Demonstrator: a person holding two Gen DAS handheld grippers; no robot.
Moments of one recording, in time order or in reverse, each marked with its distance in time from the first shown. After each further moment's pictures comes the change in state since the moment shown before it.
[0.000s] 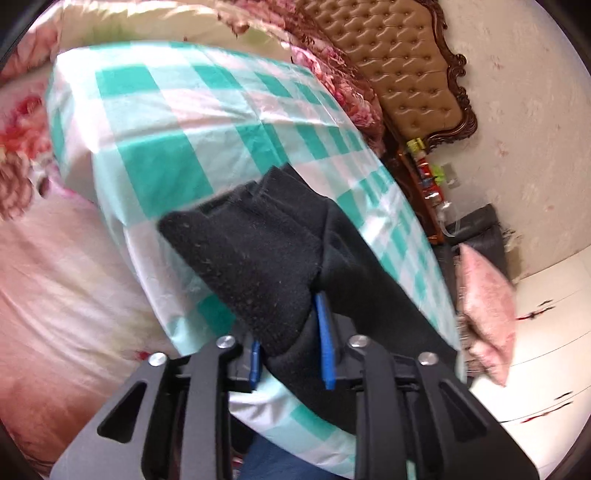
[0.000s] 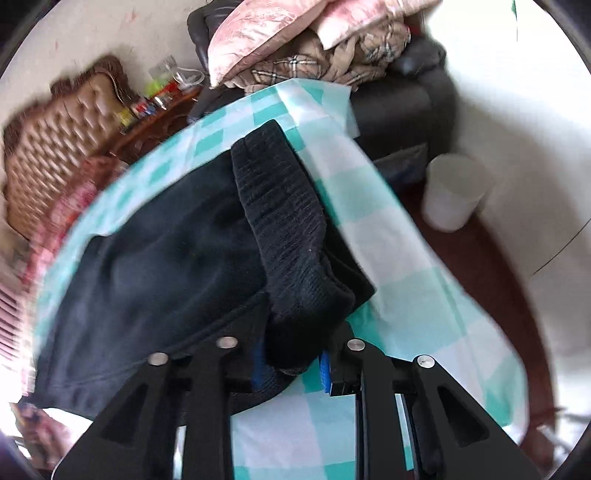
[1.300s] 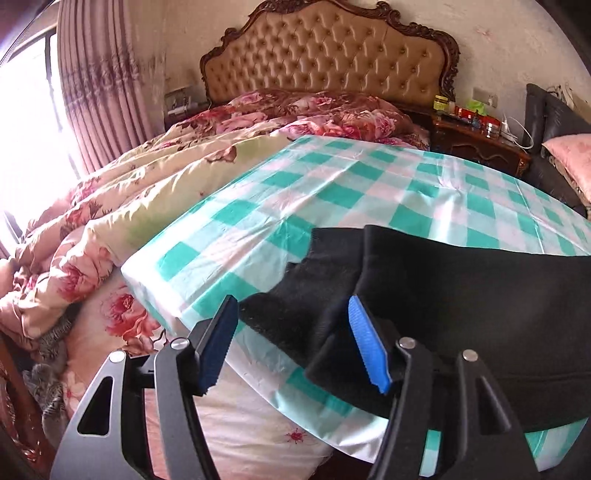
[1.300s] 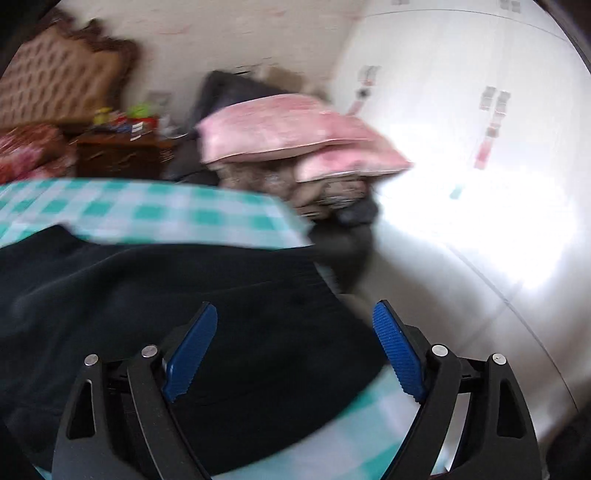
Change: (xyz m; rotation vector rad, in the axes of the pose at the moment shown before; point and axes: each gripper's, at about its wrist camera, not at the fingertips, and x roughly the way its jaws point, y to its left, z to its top) left arm -0.007 -0.078 -0.022 0.618 -0.278 0.568; right arm -0.033 0.174 -0.060 -0.329 -0.447 -0.489
